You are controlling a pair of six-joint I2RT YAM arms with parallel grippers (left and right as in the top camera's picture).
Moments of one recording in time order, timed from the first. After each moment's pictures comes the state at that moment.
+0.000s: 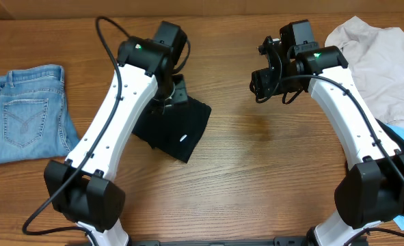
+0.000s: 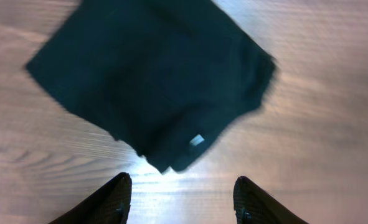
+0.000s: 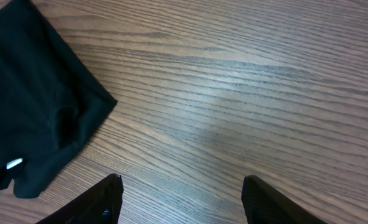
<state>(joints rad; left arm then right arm) -0.36 1.86 1.84 -1.41 -0.02 -0.62 0.21 1.81 1.60 -0.99 -0.22 -0.04</state>
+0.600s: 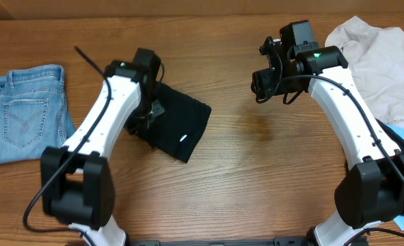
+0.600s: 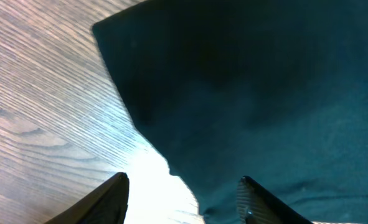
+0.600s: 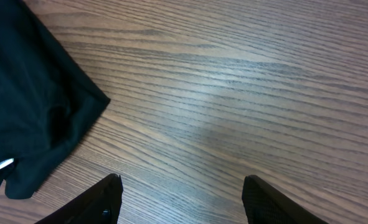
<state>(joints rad) -0.22 1.81 1.44 -1.18 -0.08 -0.79 0.21 1.81 1.60 -0.99 -0.20 -0.04</state>
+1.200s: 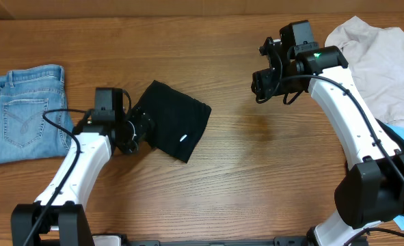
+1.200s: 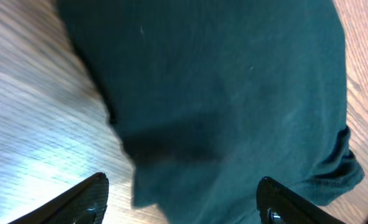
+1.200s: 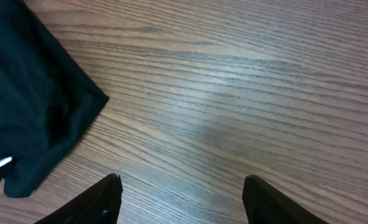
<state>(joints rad) -0.04 1.50 0.87 -0.53 0.27 -0.84 0.21 1.81 1.60 -1.00 -0.20 -0.04</state>
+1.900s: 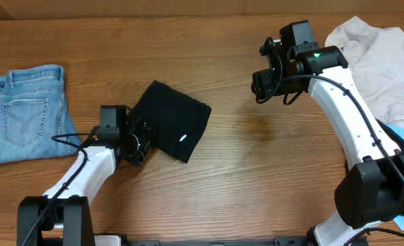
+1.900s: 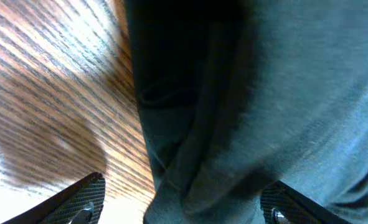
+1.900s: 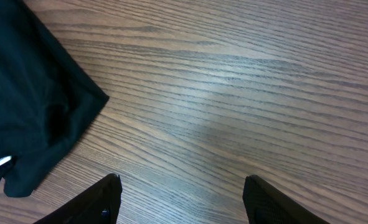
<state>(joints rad) -0.04 1.52 0.67 -0.29 0.32 -1.06 0.21 1.81 1.60 -1.00 -0.20 -0.04</state>
